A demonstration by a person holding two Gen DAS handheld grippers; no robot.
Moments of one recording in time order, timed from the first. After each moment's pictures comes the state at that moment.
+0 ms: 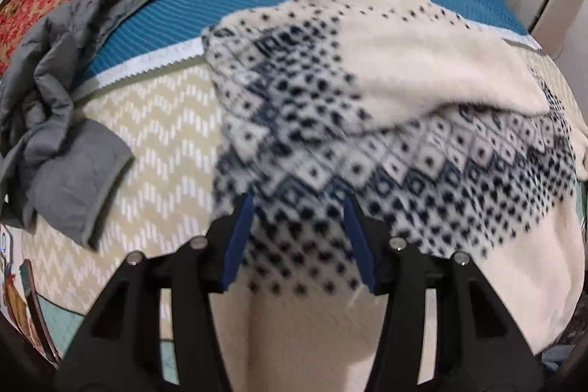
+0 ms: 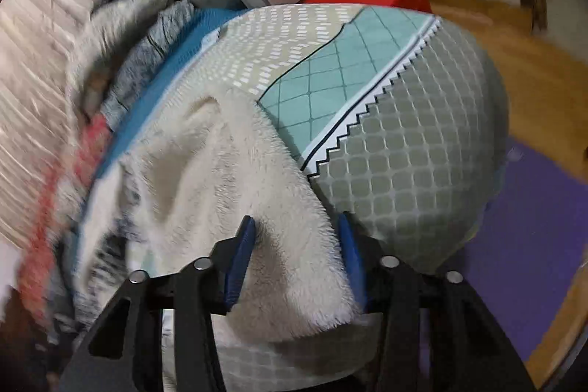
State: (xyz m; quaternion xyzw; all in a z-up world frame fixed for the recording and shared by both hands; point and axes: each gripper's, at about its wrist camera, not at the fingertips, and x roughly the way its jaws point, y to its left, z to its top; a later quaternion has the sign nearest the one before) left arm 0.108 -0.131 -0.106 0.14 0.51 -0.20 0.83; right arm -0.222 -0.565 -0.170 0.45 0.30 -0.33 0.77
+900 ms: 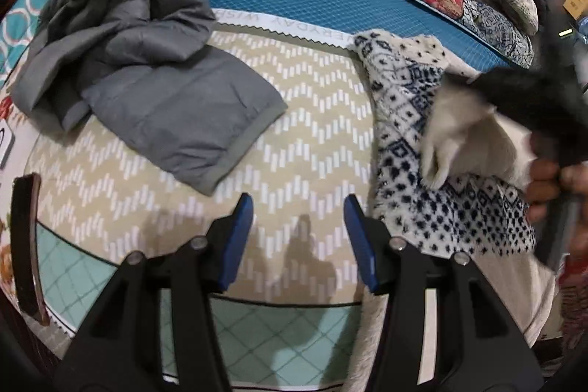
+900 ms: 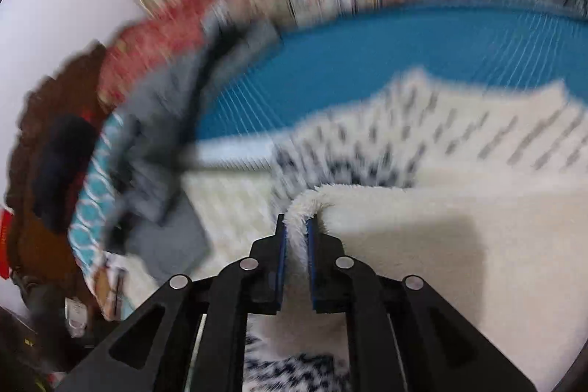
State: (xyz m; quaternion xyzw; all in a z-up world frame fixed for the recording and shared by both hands) left arm 0.122 0.032 -0.082 -0.02 0.52 -0.14 0.84; right arm 0.240 -0.237 -0.126 0.24 0.48 0.10 0.84
